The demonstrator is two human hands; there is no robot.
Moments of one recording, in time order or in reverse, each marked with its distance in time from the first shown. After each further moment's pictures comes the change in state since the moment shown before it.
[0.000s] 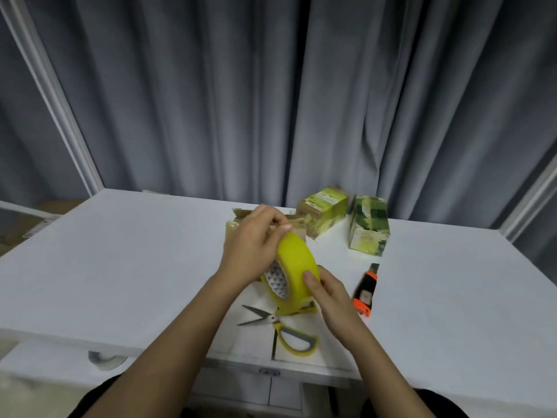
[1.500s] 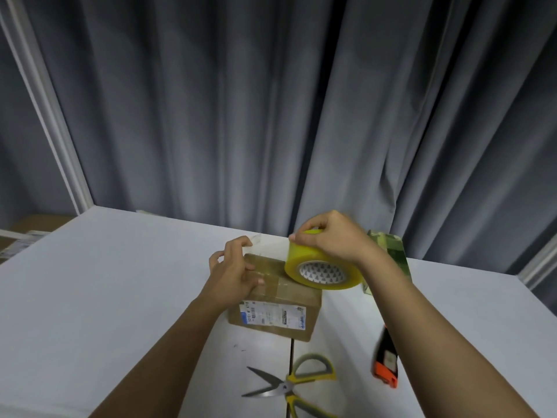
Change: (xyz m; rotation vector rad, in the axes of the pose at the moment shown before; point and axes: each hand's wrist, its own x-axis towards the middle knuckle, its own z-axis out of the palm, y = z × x) left_hand 0.043 -0.144 0.006 0.090 -0.190 -0.416; right_hand 0.180 -0.104 -0.020 -0.851 -0.050 0.018
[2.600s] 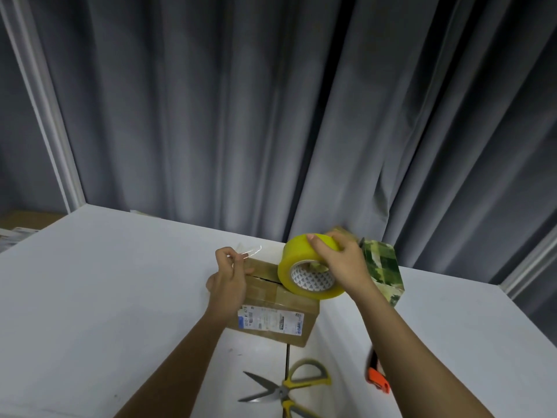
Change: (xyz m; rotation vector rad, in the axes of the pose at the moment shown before) left_hand -0.009 0.007 0.016 -0.455 0.245 -0.223; right_hand -0.016 0.025 0.040 0.453 0.367 0.138
